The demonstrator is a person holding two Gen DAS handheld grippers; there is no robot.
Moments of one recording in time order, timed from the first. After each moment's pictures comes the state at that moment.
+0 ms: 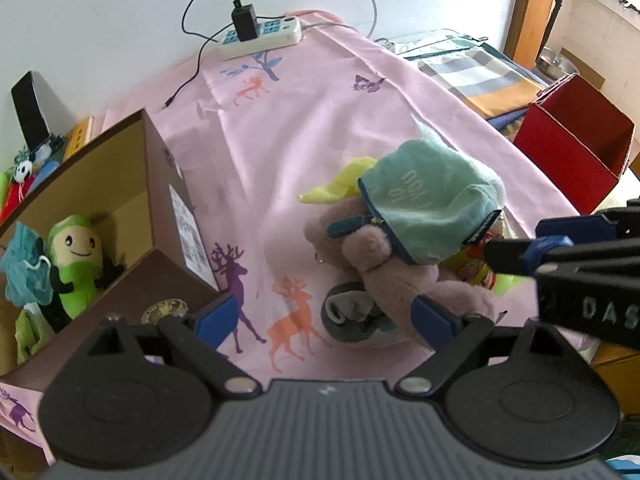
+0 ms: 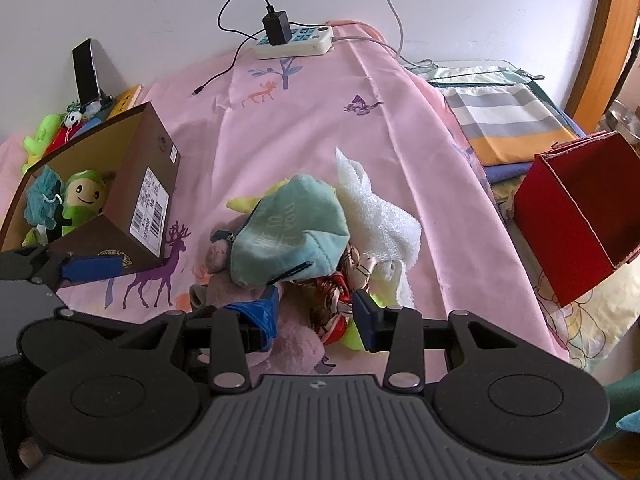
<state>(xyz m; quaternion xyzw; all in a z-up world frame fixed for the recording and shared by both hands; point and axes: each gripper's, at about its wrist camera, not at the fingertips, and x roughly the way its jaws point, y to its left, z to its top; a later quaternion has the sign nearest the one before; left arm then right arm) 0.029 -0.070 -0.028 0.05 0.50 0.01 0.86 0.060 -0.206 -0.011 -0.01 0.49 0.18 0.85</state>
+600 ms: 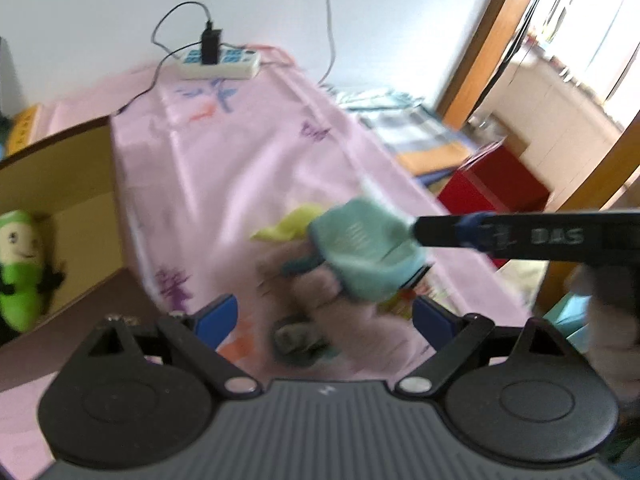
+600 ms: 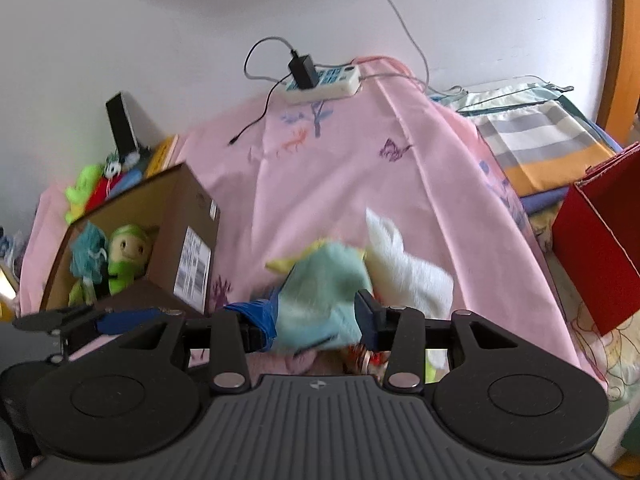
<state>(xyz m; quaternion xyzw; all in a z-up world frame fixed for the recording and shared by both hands) 0.018 -0.037 -0.001 -0.09 0.44 -0.11 0.89 0.087 -0.218 0.008 0.06 0.45 0.24 0.86</state>
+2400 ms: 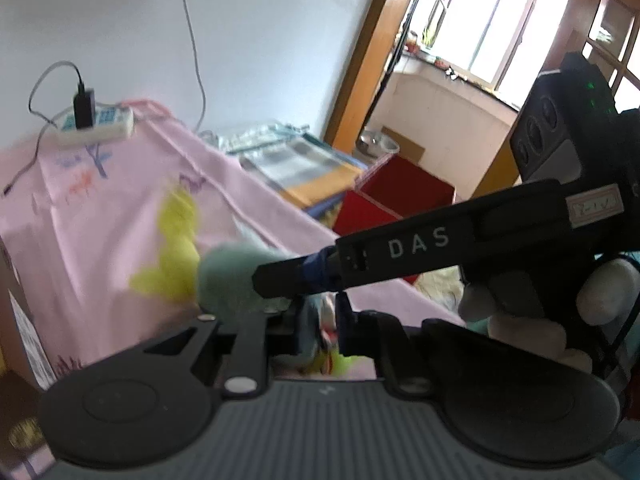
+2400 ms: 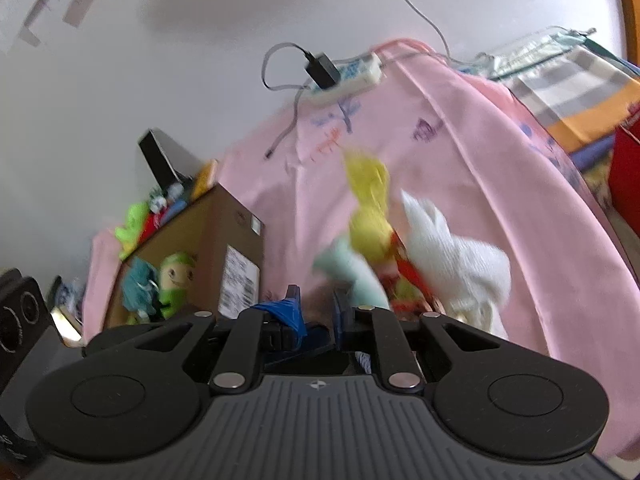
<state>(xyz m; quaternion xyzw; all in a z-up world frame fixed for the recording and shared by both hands) 0.030 -0.073 -0.013 -0.05 0.36 -0.27 0.89 0.095 -0.230 -0.021 0.17 0.46 0.29 0.82</state>
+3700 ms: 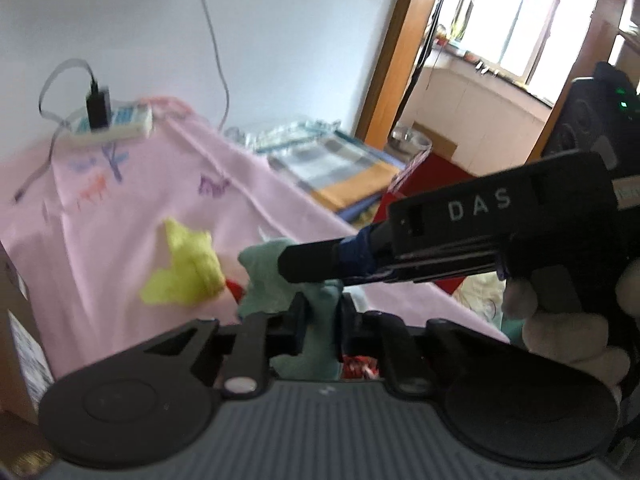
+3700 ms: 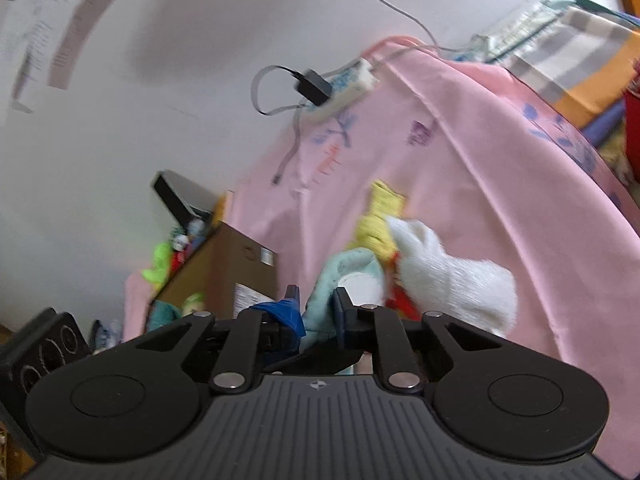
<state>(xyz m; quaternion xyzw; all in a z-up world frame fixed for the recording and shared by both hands) 0.065 -0.086 -0.019 -0.03 0.36 -0.22 0.91 0.130 -0.259 -0.035 0.27 0.44 0.31 0.80</state>
